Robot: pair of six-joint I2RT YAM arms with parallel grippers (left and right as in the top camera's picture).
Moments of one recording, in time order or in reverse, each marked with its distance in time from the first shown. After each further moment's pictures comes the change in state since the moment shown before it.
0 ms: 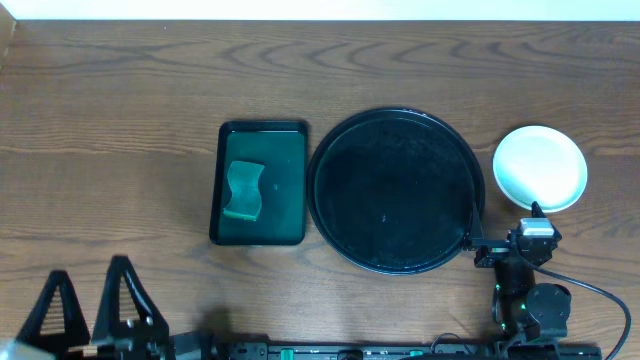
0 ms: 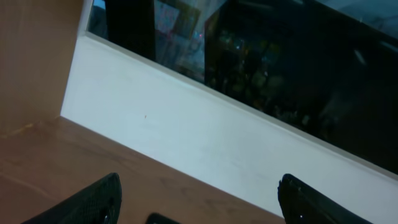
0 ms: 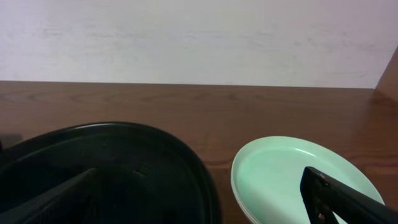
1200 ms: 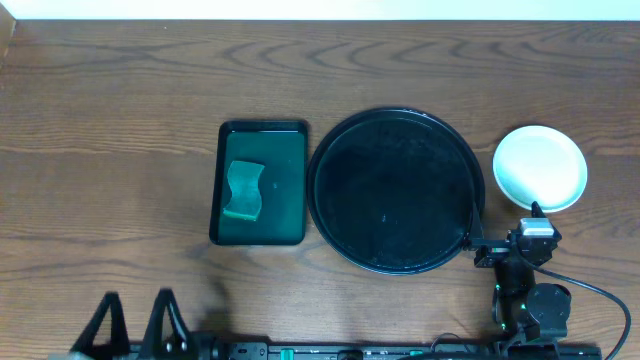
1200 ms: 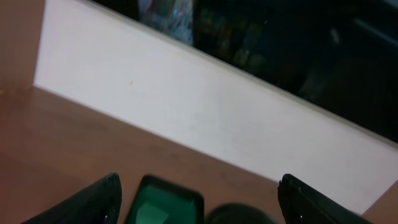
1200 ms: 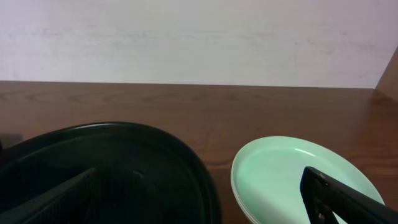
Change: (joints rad) left arm -0.123 -0.307 -0.315 -0.018 -0.001 0.000; right arm 0.000 0.000 0.000 0.000 0.000 0.000
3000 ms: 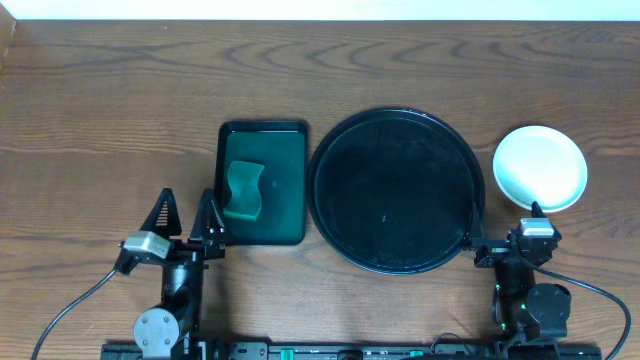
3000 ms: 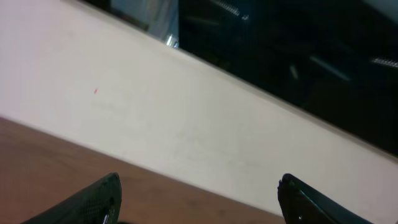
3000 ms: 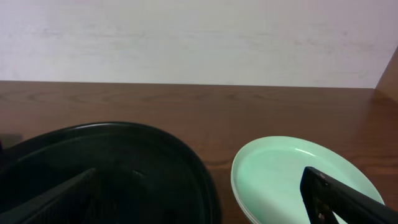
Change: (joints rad) left arm -0.051 0.002 -1.015 1.224 -0.003 -0.052; right arm 0.000 0.000 0.000 0.000 0.000 0.000
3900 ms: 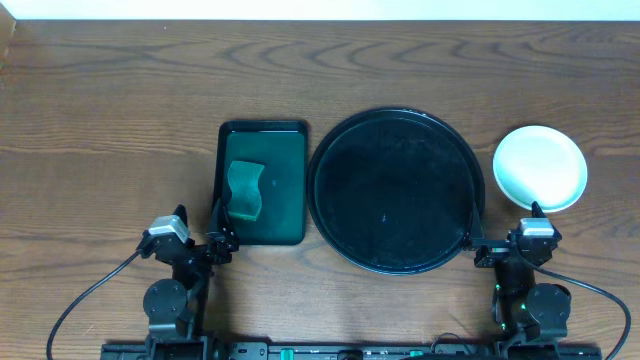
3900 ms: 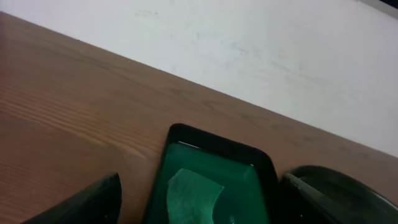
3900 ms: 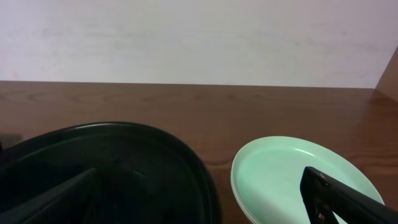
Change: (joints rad) left arm -0.001 0.003 0.004 -0.381 -0.022 0.125; right arm 0.000 0.000 0.000 0.000 0.000 0.000
